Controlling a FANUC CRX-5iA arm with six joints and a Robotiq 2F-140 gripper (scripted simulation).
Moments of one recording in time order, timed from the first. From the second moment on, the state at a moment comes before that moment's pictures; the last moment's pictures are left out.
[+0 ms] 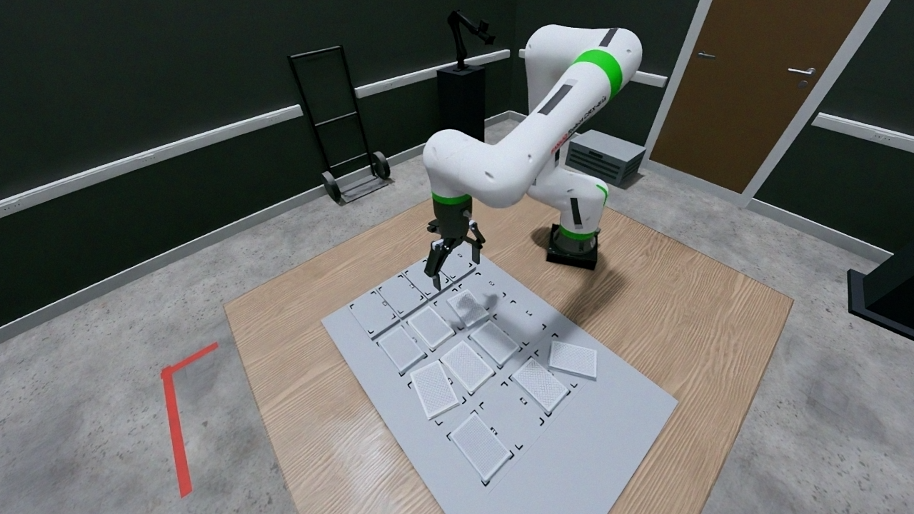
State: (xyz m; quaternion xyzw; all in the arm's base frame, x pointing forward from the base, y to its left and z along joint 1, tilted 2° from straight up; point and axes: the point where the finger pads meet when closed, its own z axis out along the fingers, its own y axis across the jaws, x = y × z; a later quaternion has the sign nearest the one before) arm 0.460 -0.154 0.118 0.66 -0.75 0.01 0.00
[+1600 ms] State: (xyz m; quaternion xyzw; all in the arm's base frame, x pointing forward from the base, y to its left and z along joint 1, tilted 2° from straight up) arm 0.464 -0.176 0.119 0.66 -0.75 0.01 0.00
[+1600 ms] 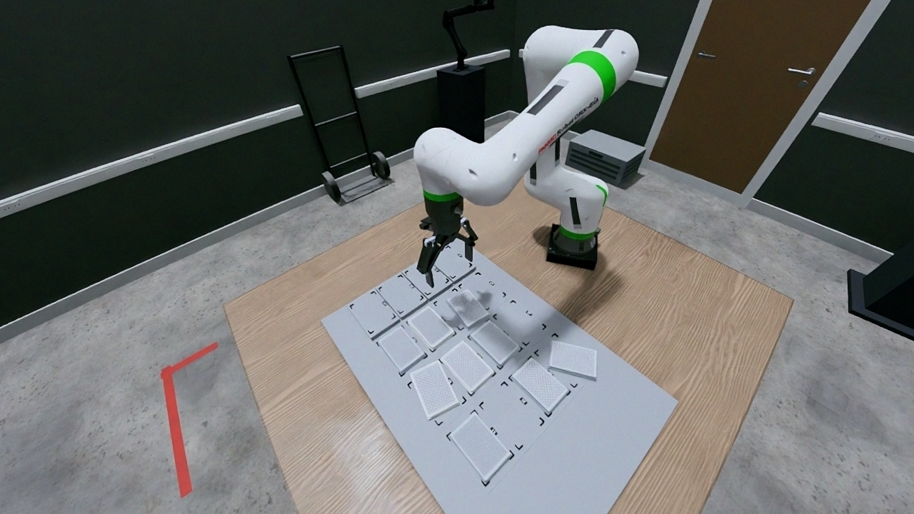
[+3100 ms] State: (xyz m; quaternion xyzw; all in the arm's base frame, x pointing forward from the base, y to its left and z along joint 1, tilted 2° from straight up) arm 0.480 -0.041 0.115 0.66 -0.75 0.01 0.00
